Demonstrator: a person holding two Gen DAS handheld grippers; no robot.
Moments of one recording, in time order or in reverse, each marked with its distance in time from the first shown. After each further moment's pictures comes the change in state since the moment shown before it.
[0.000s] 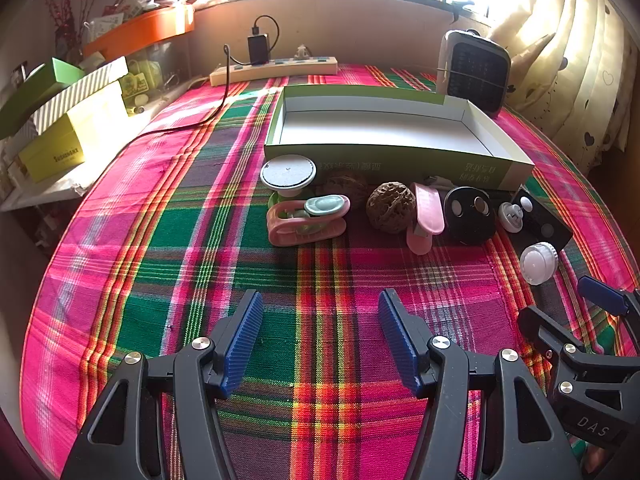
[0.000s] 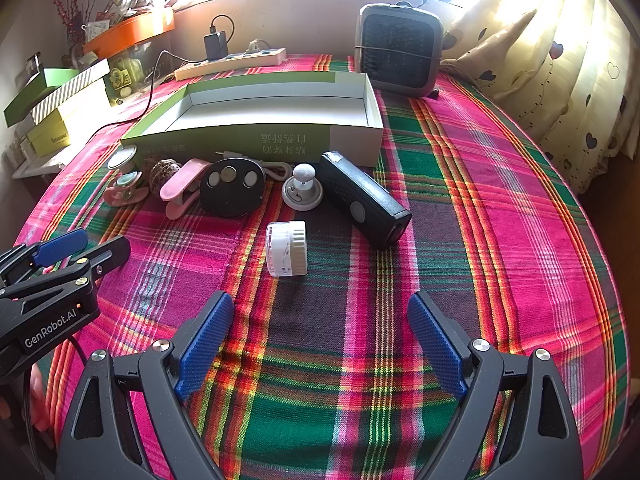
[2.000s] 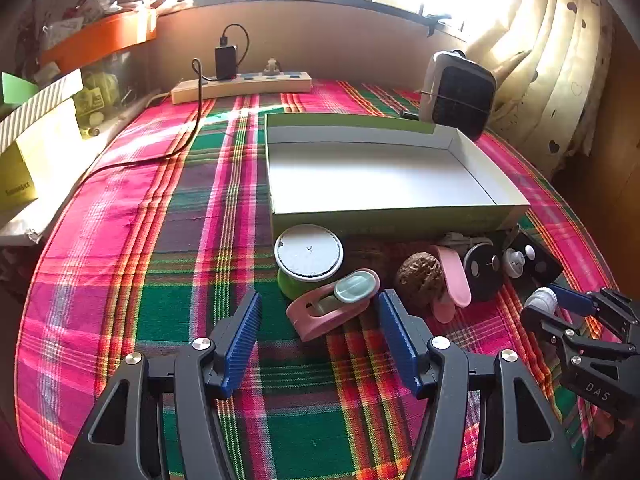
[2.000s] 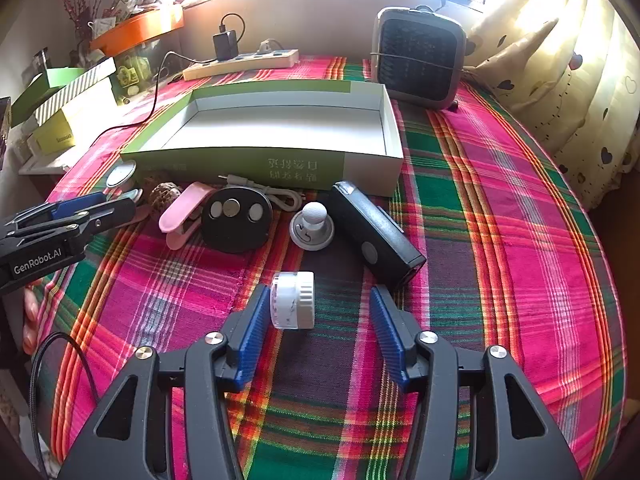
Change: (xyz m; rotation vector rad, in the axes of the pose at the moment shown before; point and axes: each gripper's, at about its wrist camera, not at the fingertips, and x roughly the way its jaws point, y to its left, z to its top) left arm 0.026 0.032 0.044 0.053 -0.020 -0.186; right arm 0.010 0.002 0.025 -0.036 0.011 0.036
